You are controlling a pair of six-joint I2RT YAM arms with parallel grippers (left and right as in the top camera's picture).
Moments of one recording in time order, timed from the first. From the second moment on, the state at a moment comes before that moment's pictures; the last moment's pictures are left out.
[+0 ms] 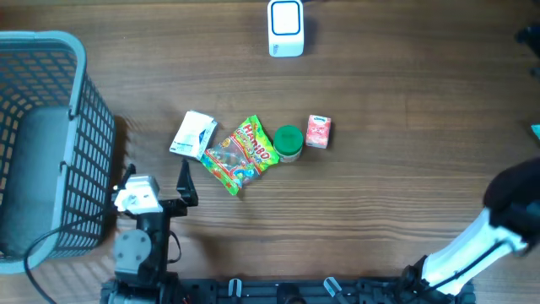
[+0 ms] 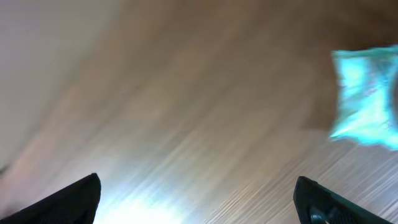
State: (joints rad) left arm -0.14 0.01 0.10 -0.20 -0.17 -0.15; right arm -0.48 2.01 2.12 -1.09 -0.06 0.39
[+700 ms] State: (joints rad) left arm -0.14 0.02 0.05 -0.15 -0.19 -0.16; right arm 0.48 1.94 1.79 -1.34 -0.13 0.43
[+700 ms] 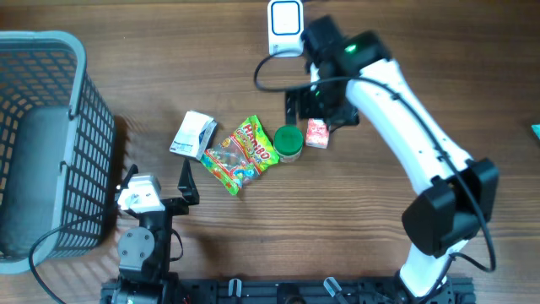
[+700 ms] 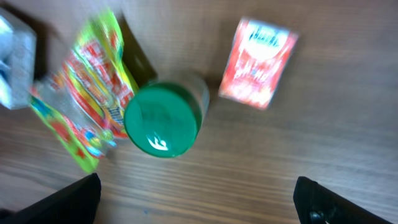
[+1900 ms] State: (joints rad) left arm -0.14 0.02 0.05 -0.15 -0.19 -0.16; right arm 0.58 2.22 1.83 -1.21 0.16 0.03
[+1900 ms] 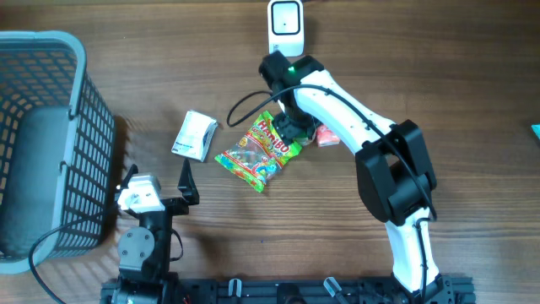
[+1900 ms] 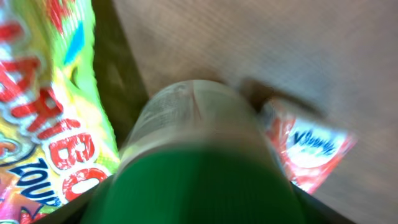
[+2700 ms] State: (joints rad) left arm -0.14 0.02 0.05 -0.15 -0.19 -0.16; right arm 0.53 2.12 2.00 -1.38 -0.04 1.36
